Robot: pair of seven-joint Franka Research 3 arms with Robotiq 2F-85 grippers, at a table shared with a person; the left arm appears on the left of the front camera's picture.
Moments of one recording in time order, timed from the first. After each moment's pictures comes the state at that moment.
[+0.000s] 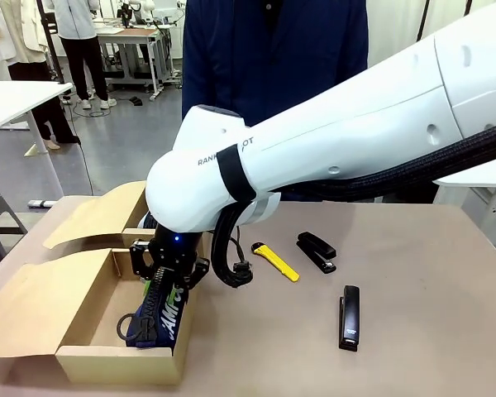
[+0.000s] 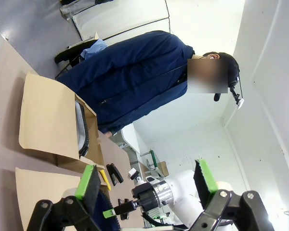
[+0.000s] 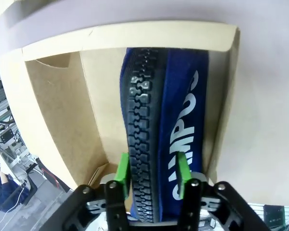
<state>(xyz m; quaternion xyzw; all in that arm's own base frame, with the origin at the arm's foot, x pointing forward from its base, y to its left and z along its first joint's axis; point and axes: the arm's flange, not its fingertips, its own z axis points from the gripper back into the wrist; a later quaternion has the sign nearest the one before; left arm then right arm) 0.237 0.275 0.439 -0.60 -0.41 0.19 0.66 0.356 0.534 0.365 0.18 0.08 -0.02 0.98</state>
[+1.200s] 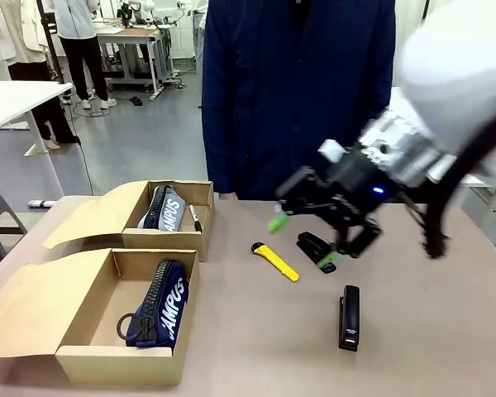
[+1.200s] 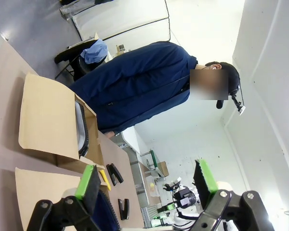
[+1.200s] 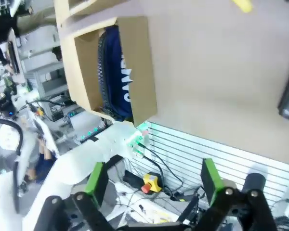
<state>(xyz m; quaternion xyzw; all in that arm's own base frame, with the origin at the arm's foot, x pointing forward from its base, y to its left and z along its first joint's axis) 0.237 0.275 0.439 -0.60 -0.41 0.19 0.66 0.303 0.249 0.483 0.34 0.05 -0.05 0.94</state>
